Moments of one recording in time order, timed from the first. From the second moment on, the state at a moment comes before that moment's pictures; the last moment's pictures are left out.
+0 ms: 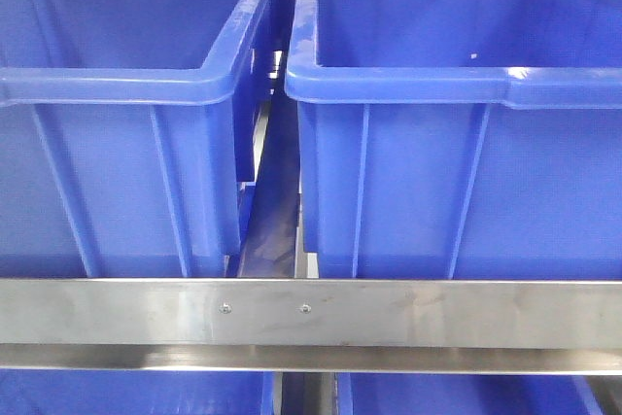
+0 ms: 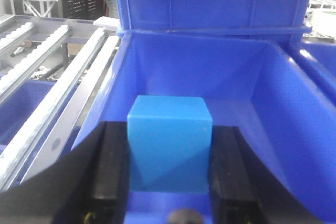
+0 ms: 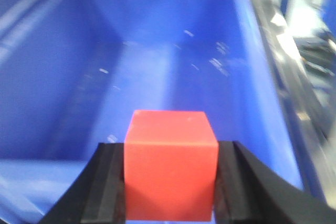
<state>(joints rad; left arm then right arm) -0.06 0.37 -0.47 0.00 0.20 -0.06 0.18 0.44 -0.47 -0.02 0.29 0.14</state>
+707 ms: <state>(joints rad) -0.26 1.19 -0.88 0.09 0.19 -0.06 0.24 1.16 -0.76 -0.03 -0.03 0.11</state>
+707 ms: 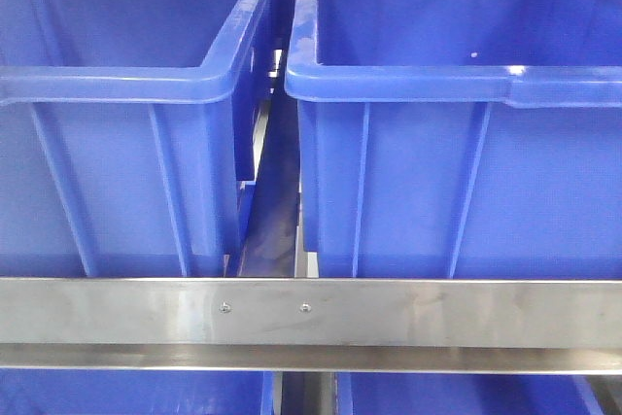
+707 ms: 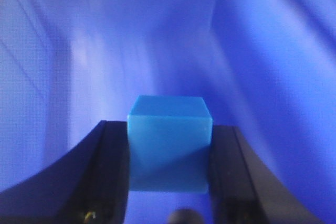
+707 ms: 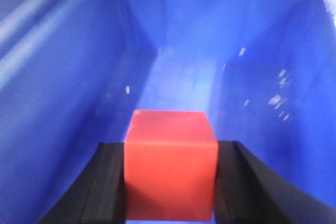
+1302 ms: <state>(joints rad) -0.26 1.22 -0.88 0.10 0.18 -0.06 0.24 1.17 -0.76 -0.03 0.06 0.11</state>
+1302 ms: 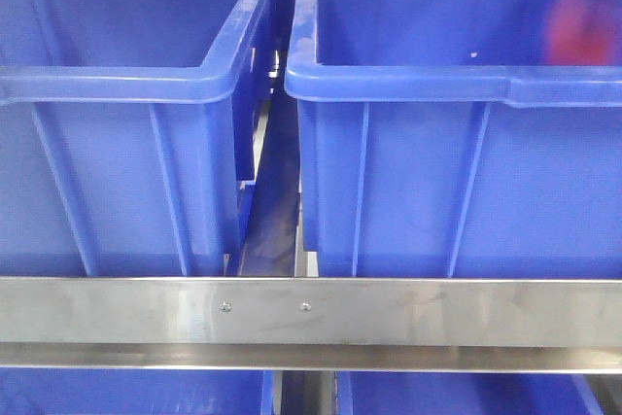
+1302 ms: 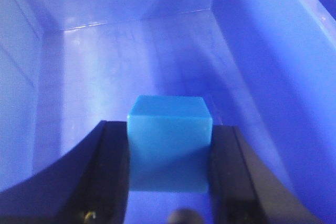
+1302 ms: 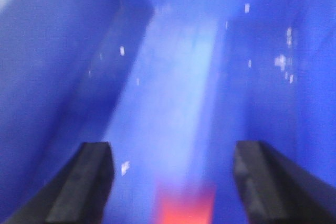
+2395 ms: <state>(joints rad) -0.26 1.22 -0.88 0.10 0.18 -0.05 0.24 1.17 -0.76 -0.03 0.07 0.11</state>
